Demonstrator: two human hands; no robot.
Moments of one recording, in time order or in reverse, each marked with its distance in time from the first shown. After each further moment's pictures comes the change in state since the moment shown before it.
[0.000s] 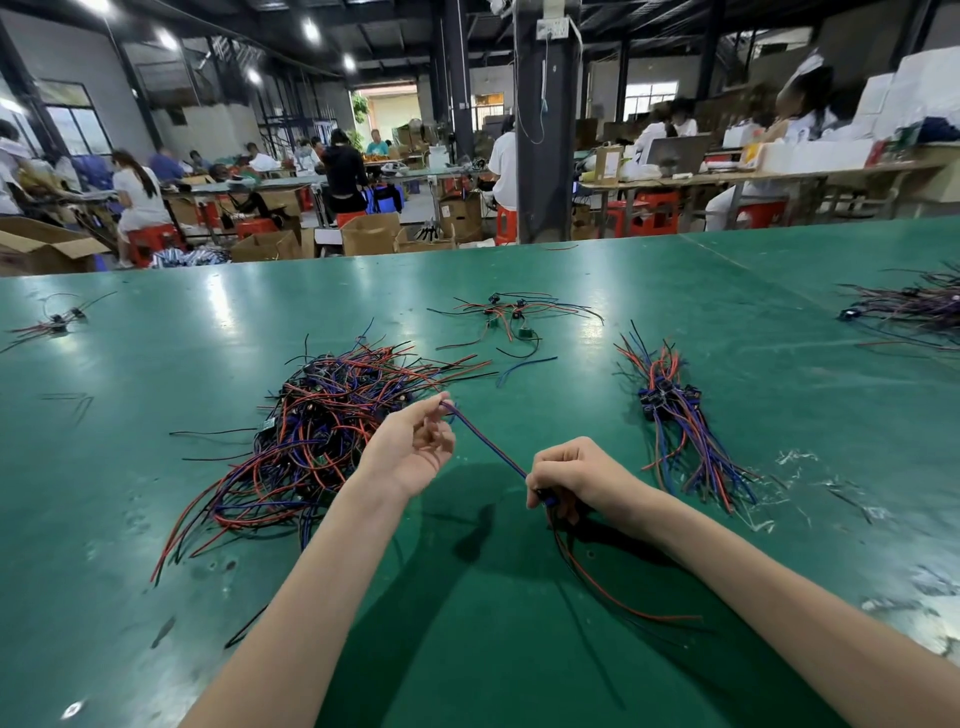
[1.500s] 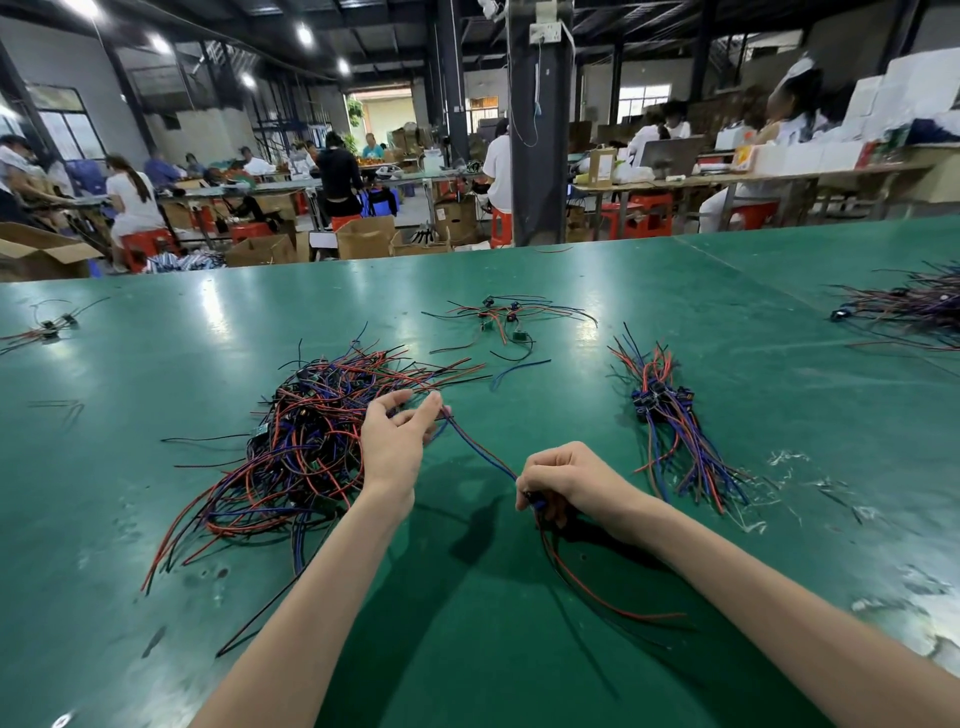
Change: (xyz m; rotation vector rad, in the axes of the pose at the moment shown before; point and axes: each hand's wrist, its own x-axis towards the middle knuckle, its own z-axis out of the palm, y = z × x) left_hand 0.016 -0.014 -0.011 0.518 0.119 0.586; right_hand -0.002 0.002 0.003 0.037 0.027 0.020
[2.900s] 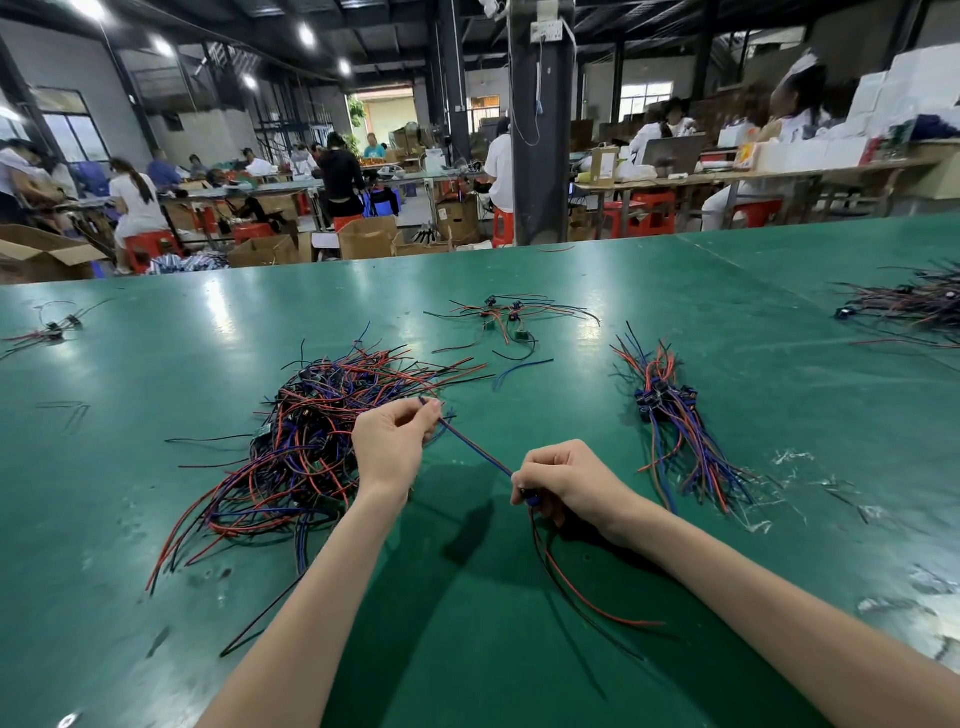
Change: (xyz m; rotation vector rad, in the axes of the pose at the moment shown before) left_hand 0.003 -0.001 -0.005 0.231 0.022 0.176; right_hand 0.001 -0.003 0.009 0.039 0.068 -0.014
